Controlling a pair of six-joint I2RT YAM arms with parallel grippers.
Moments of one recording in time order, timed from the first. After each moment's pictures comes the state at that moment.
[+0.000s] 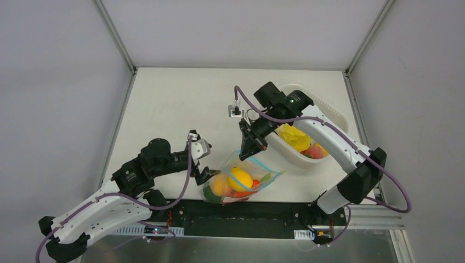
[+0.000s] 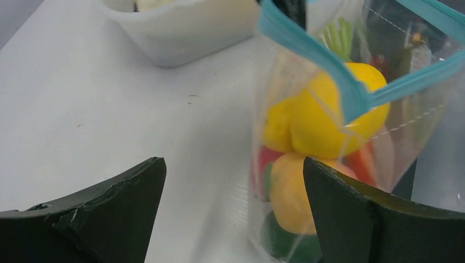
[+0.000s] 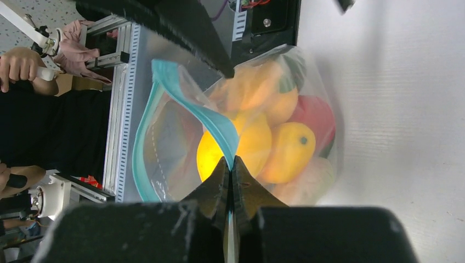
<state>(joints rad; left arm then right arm) -0.90 0.57 0.76 -0.44 0.19 0.13 0.75 1.53 1.59 -1.23 -1.03 -0.43</state>
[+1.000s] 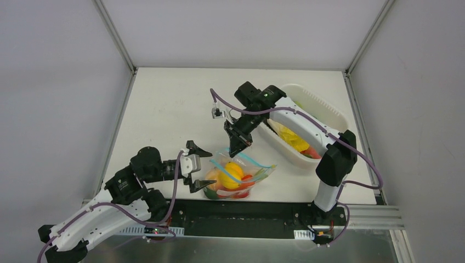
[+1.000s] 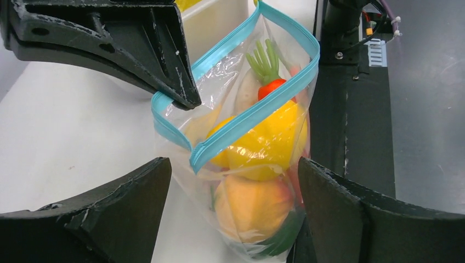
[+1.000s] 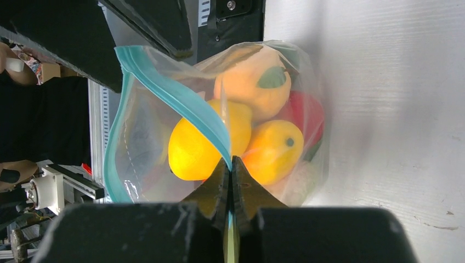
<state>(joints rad) -0.90 0.42 0.64 -0.41 0.39 0.26 0.79 1.80 1.75 -1.27 -0.93 -0.48</state>
